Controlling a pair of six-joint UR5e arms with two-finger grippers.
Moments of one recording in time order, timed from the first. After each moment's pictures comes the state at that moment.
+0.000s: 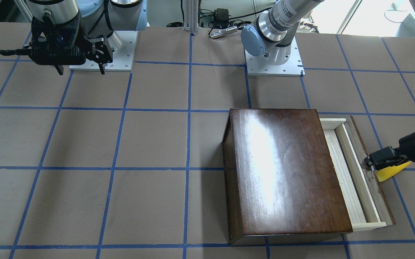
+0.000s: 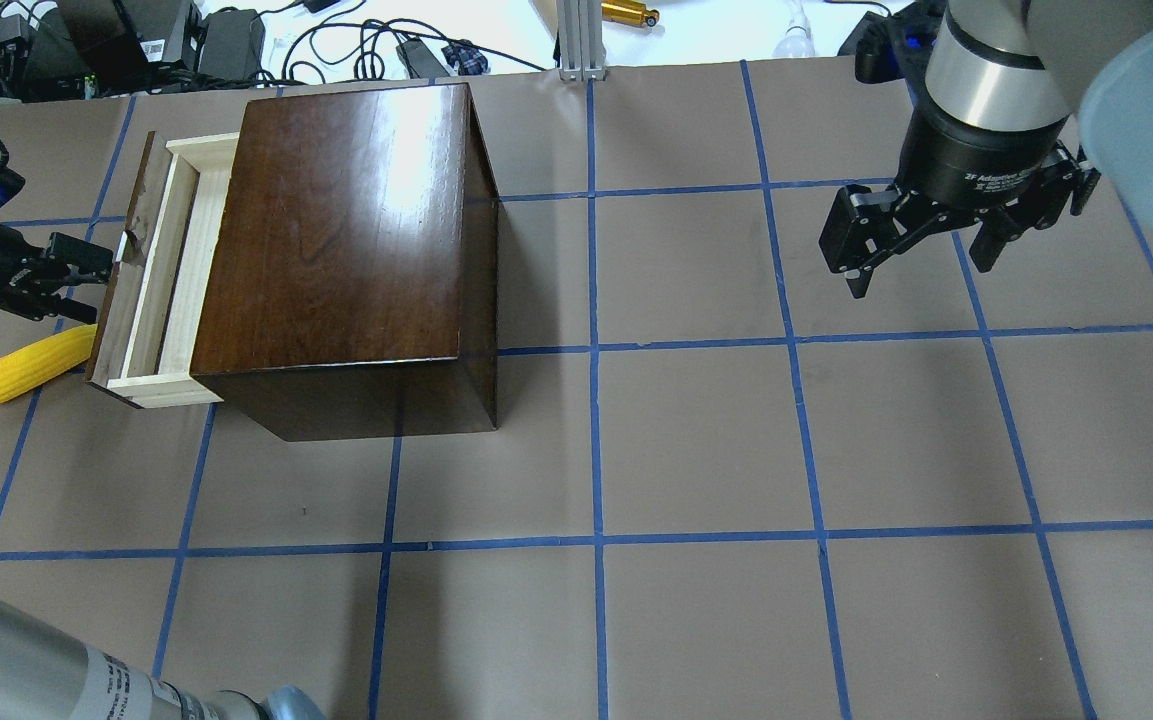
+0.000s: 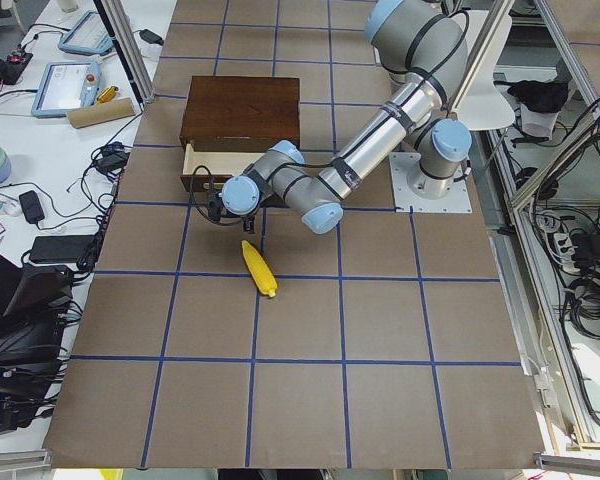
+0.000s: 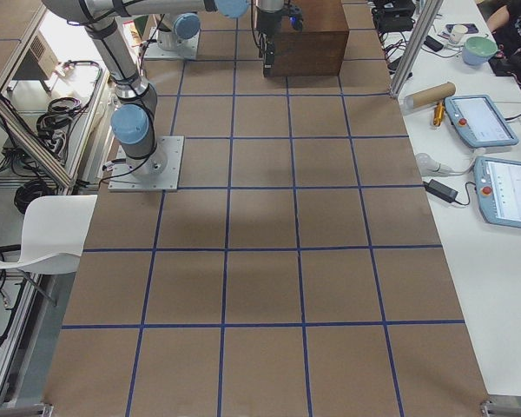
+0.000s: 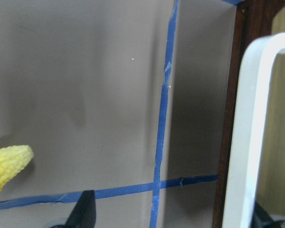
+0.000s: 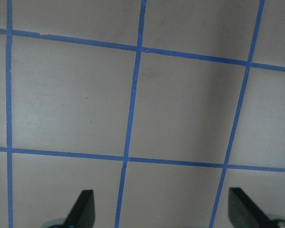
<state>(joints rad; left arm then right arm) -0.87 -2.03 -1.59 -1.35 1.17 0.62 1.61 -1.64 1.59 -1.46 -1.68 -0.08</state>
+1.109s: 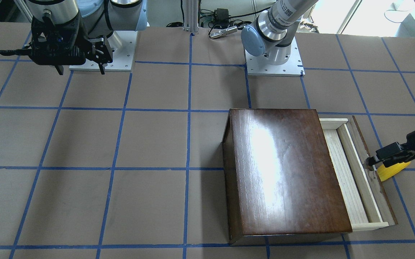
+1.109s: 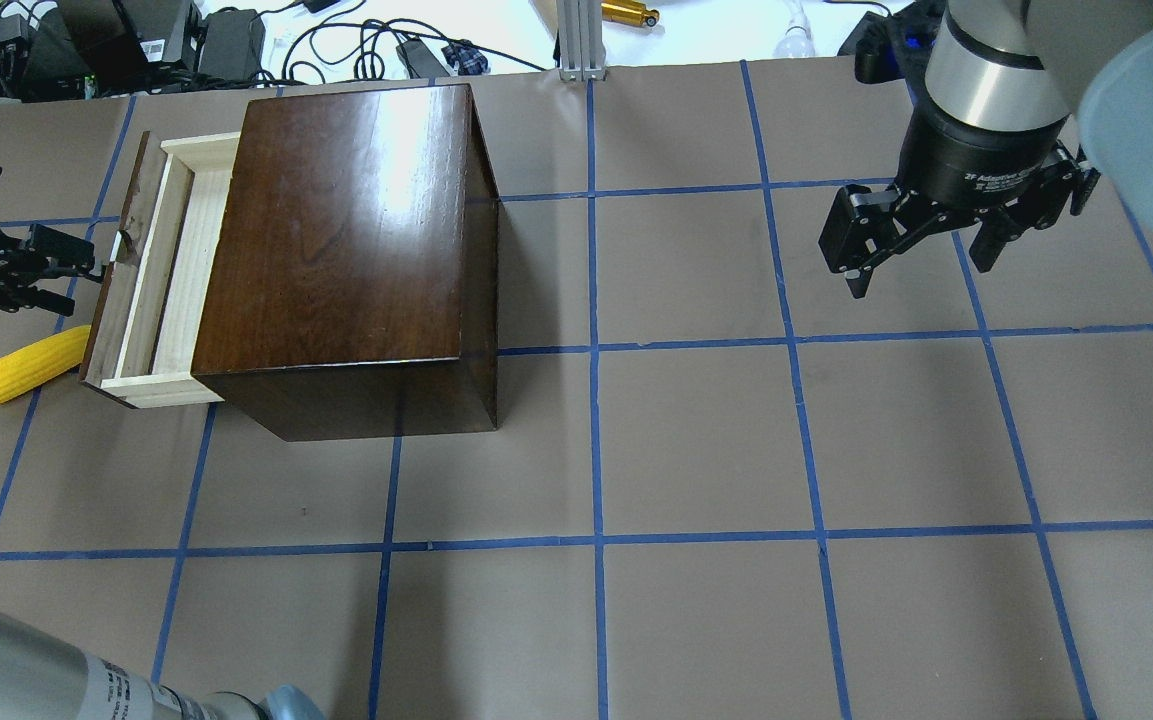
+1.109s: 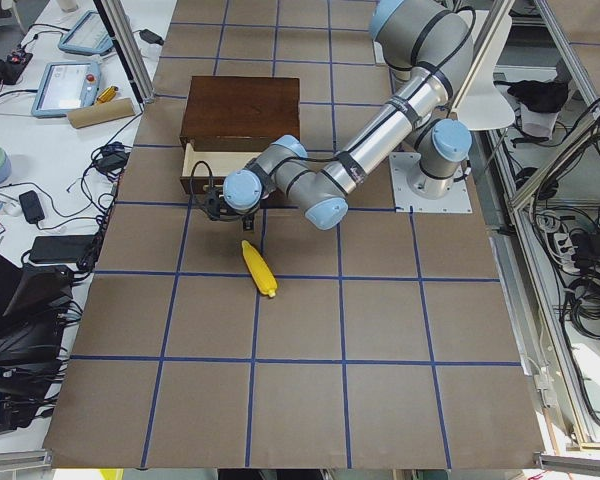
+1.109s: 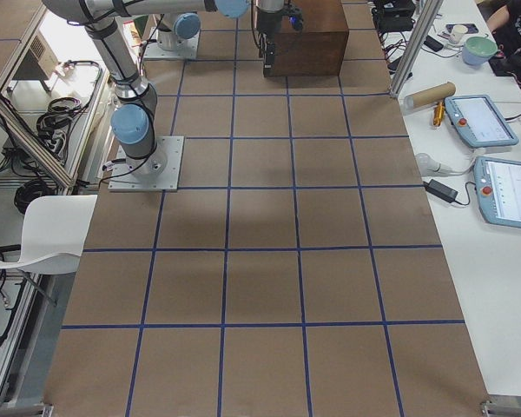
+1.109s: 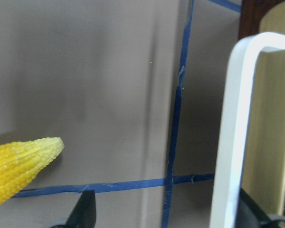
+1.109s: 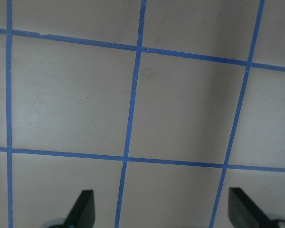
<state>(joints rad) -0.87 -1.98 -1.58 -1.36 1.21 0.62 1.61 -1.64 1.59 -1.46 -1.68 -0.08</state>
